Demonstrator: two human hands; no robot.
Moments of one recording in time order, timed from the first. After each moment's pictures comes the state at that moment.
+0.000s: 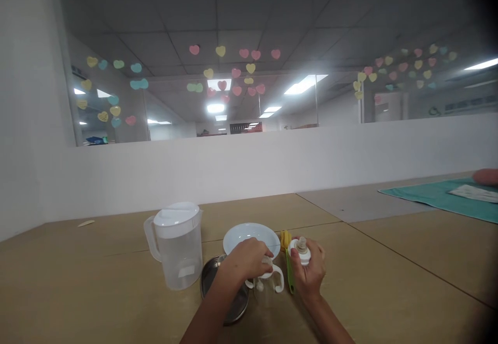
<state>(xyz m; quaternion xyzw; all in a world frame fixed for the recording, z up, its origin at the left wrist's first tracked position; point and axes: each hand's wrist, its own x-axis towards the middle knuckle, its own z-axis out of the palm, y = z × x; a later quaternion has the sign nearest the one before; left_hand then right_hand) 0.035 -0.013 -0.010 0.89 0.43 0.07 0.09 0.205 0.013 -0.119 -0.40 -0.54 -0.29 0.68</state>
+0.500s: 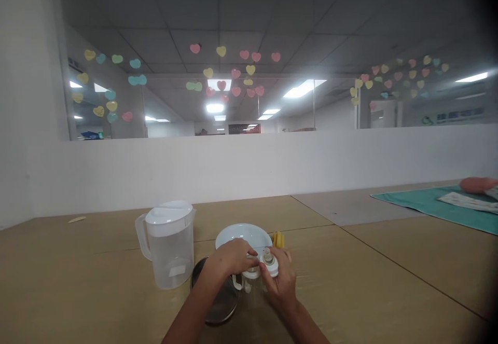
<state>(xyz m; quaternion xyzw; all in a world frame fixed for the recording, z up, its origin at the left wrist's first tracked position) 0.023 -0.002 -0.014 0.88 0.45 0.05 0.12 0.180 0.006 -0.126 -0.31 -0.66 -0.25 0.64</state>
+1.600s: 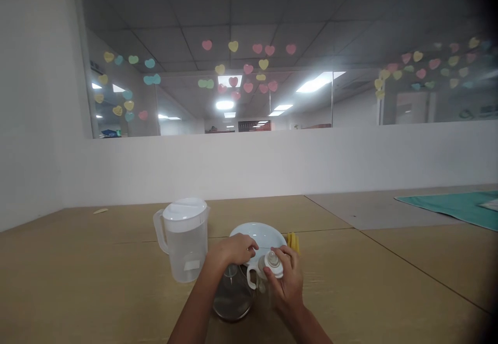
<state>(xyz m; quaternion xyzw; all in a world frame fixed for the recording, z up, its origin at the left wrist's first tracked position) -0.004 0.002 0.003 0.86 0.48 0.04 0.14 0.159 0.006 -0.126 -0.35 -0.66 -0.25 0.61</state>
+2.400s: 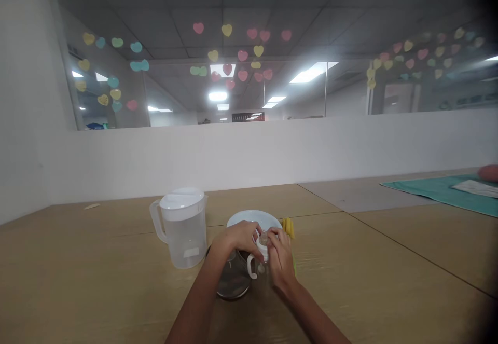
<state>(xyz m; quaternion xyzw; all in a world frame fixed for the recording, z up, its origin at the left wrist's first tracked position) 0.005 0.027 -0.021 0.90 0.41 0.04 0.16 0.152 0.009 -0.129 -0.41 -0.69 -0.13 0.58</state>
